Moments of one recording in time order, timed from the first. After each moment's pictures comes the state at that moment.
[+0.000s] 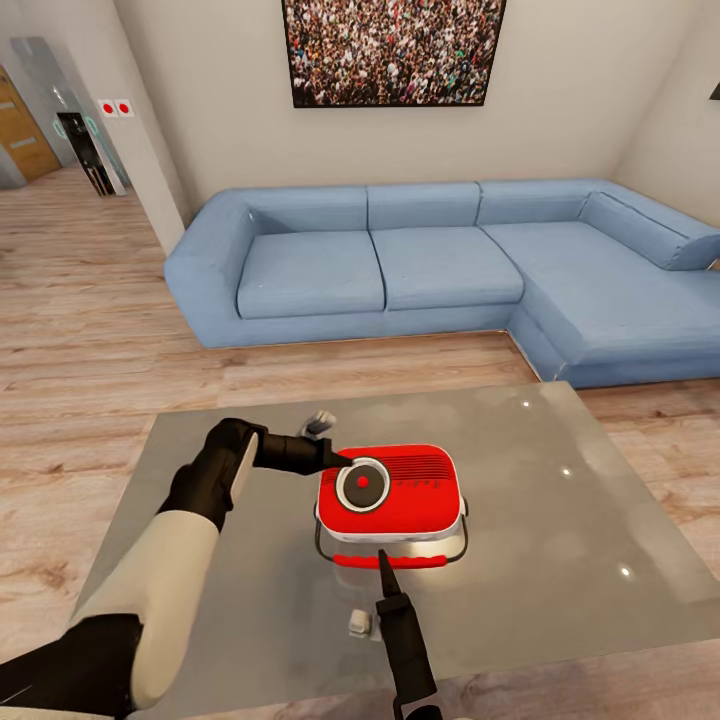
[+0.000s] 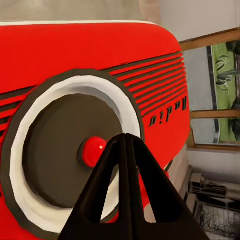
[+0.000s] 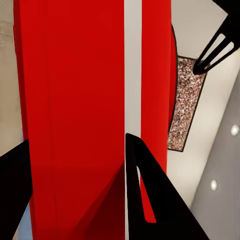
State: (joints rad) left arm -0.94 -0.11 0.08 -0.81 -0.16 1.05 -1.04; right arm -0.48 0.17 1.00 -0.29 0.93 0.52 -1.24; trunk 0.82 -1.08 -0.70
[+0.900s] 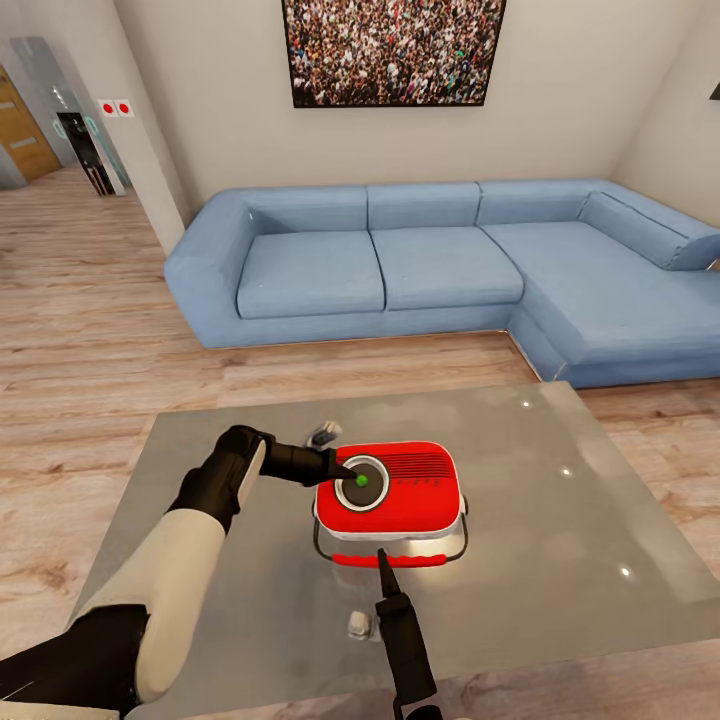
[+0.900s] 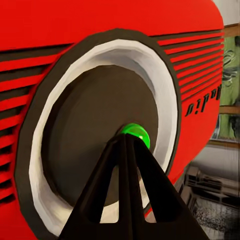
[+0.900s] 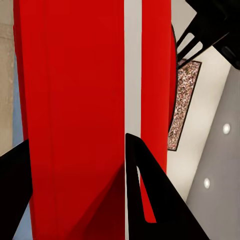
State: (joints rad) left arm -0.96 -0.12 0.08 -0.71 -0.16 1.05 -0.99; right arm -0.48 0.17 1.00 -0.29 0.93 0.53 -1.27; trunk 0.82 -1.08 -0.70
